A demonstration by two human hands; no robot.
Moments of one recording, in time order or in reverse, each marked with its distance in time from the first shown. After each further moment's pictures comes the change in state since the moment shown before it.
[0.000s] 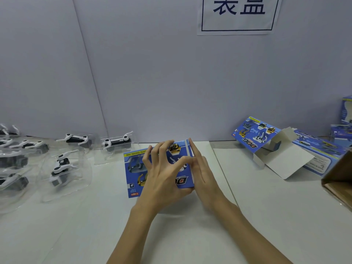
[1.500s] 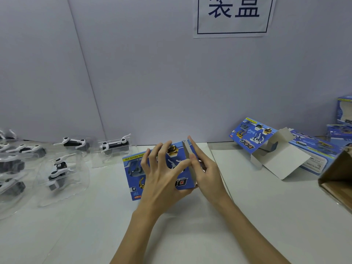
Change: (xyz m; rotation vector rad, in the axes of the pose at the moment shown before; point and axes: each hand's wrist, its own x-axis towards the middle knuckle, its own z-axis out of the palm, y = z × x) left_hand 0.000 -0.001 0.013 0.115 0.158 0.068; right_hand 0.006 -0.029 -0.009 0.014 0.107 -0.021
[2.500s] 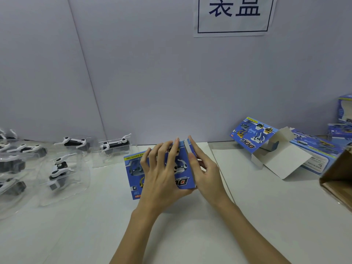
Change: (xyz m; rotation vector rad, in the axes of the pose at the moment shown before) left_hand 0.000 -0.003 0.004 -0.040 0.016 -0.096; right_hand -0.001 0.005 0.004 -0.050 0.060 0.014
